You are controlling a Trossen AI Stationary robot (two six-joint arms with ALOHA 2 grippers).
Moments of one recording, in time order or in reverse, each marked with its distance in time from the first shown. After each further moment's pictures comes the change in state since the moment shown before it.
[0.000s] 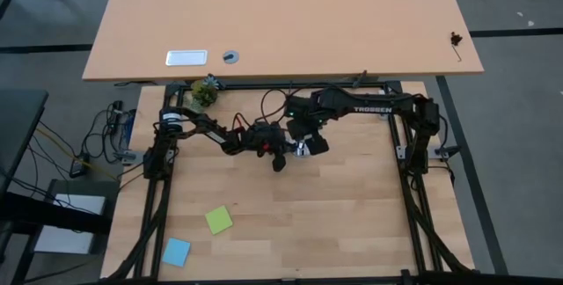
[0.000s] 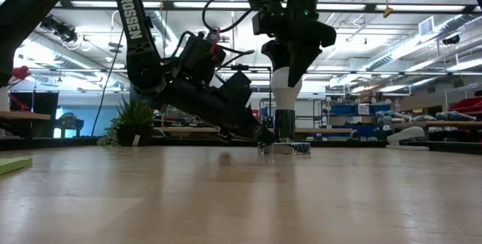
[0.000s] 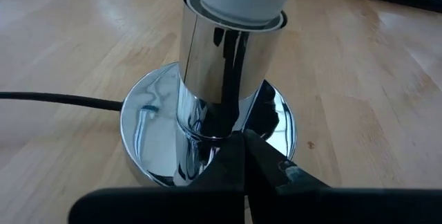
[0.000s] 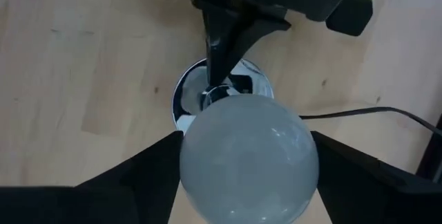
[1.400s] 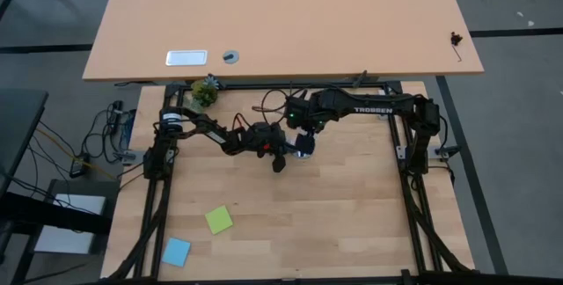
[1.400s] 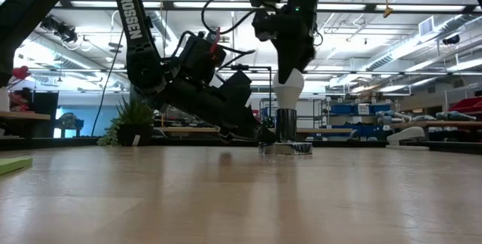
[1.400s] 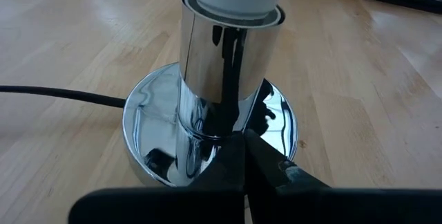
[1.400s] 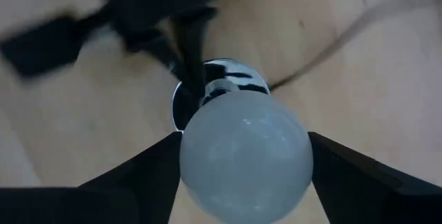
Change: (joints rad) left arm -0.001 0.000 0.000 0.000 0.009 0.000; right arm 0.014 0.000 0.018 -0.046 0.061 0.744
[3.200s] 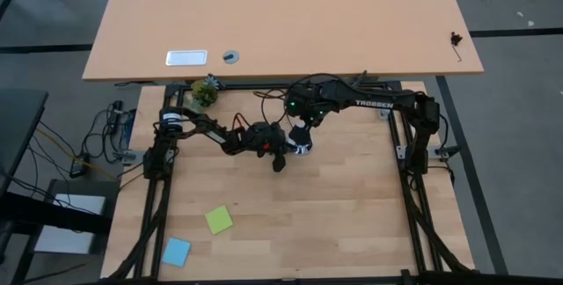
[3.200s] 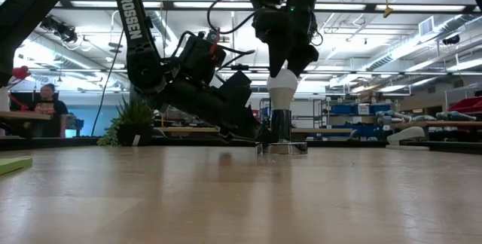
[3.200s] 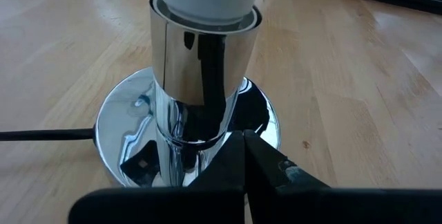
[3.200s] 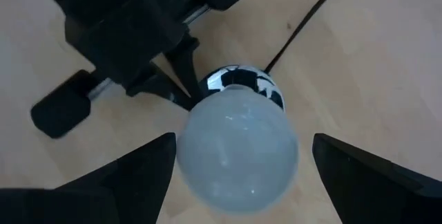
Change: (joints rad) left arm 0.001 0.000 0.000 -0.001 -0.001 -0.004; right arm -0.057 0.000 0.038 0.014 -0.091 0.104
